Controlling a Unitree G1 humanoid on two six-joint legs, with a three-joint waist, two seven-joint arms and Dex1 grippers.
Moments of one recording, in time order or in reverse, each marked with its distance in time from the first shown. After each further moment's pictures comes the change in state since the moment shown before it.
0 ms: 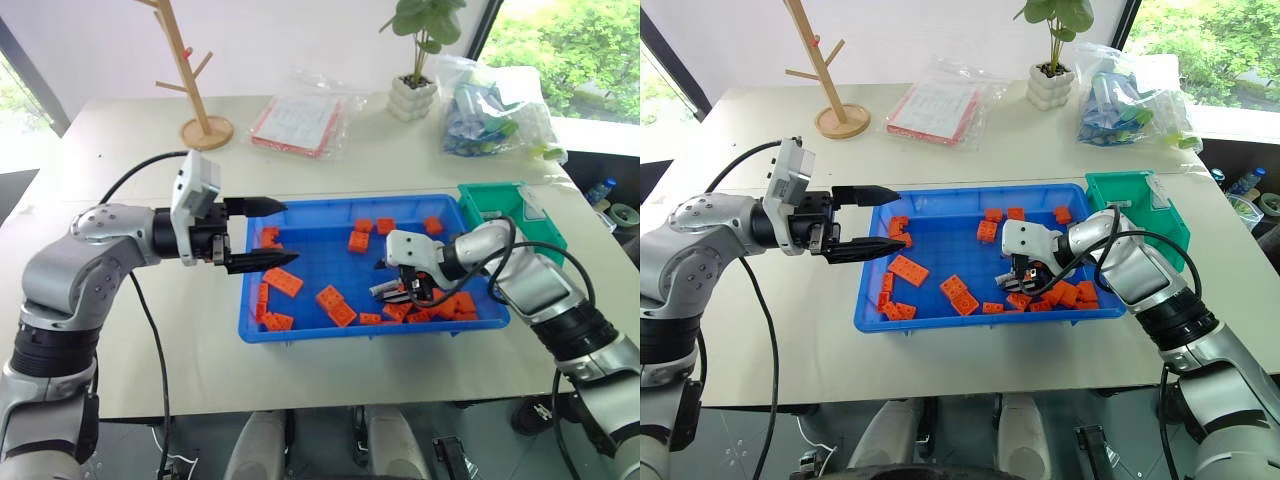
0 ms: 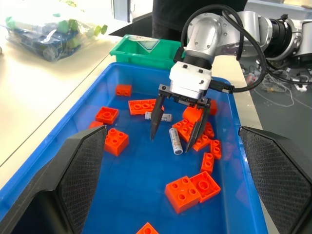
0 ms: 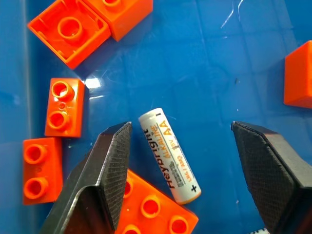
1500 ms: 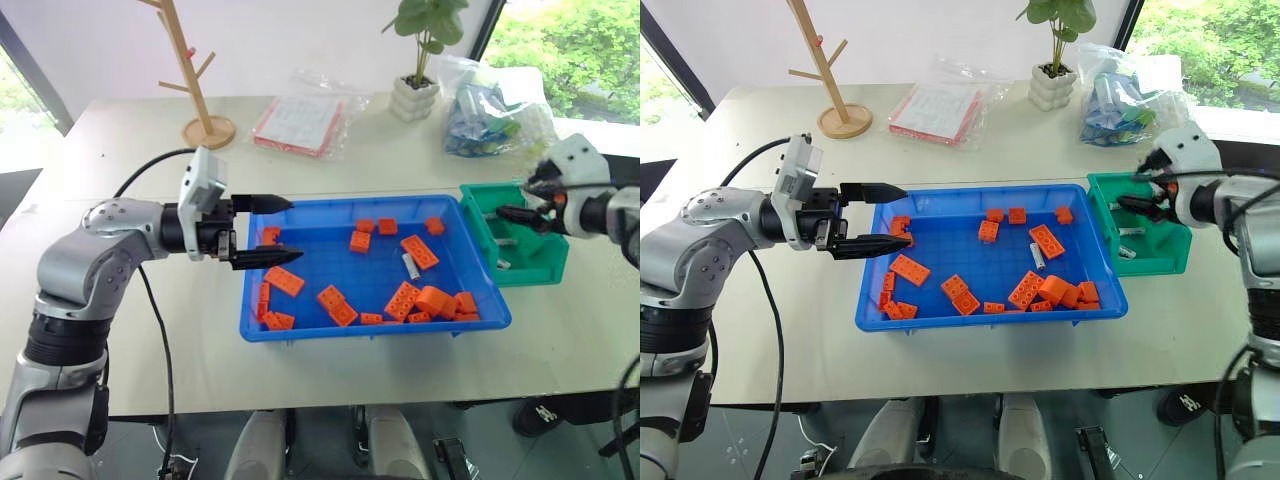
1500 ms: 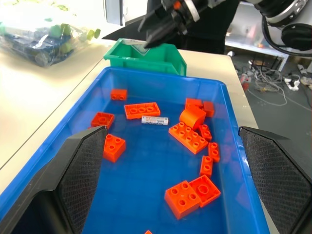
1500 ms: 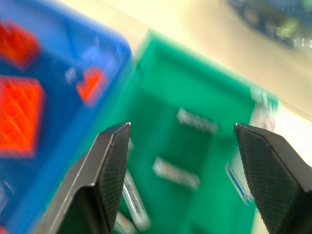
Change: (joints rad) left arm -0.045 -0.032 -0.033 0.060 0.037 -0.032 -0.052; right arm -0.023 -0.124 -0.580 -0.098 0.150 0.717 -0.456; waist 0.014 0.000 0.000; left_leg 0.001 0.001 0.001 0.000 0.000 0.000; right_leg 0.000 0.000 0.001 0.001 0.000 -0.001
